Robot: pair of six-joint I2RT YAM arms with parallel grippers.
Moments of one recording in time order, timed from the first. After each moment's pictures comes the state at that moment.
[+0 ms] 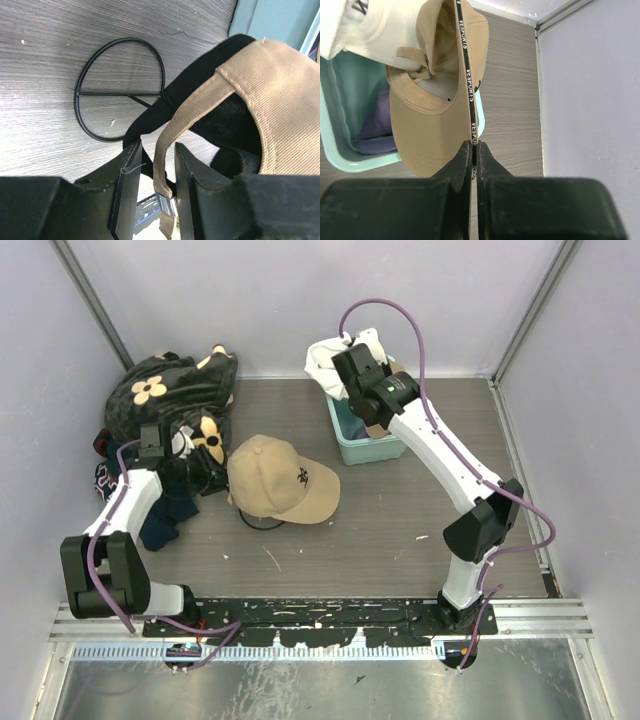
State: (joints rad) left arm 0.07 1.39 0.92 -0.55 0.64 -0.57; right arm 0.61 1.83 2.00 -0.96 0.84 0.06
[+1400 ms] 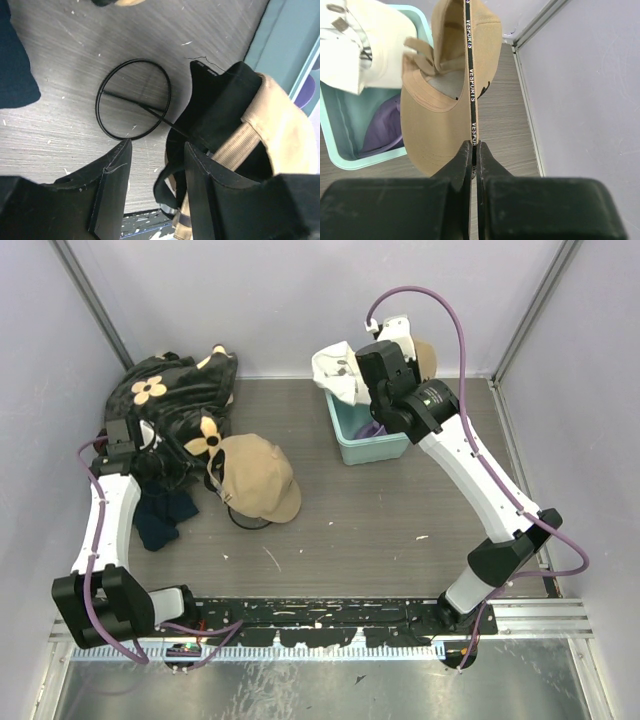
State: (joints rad) left arm 0.19 1.23 1.08 -0.77 0.43 -0.62; right arm 0.65 1.61 1.96 -0.95 0.92 0.09
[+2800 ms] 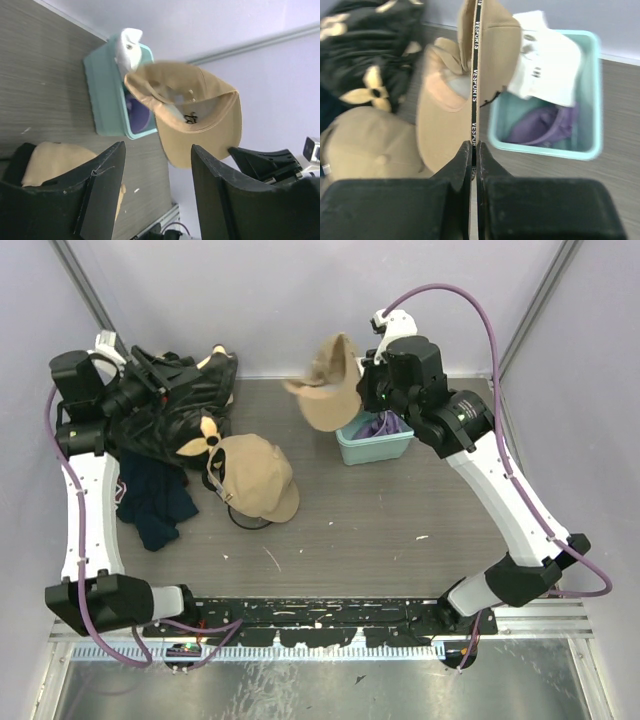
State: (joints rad) left arm 0.22 1.28 1.48 -0.48 0.75 -0.89; right arm 0.65 1.48 1.92 -0.83 0.32 0.23
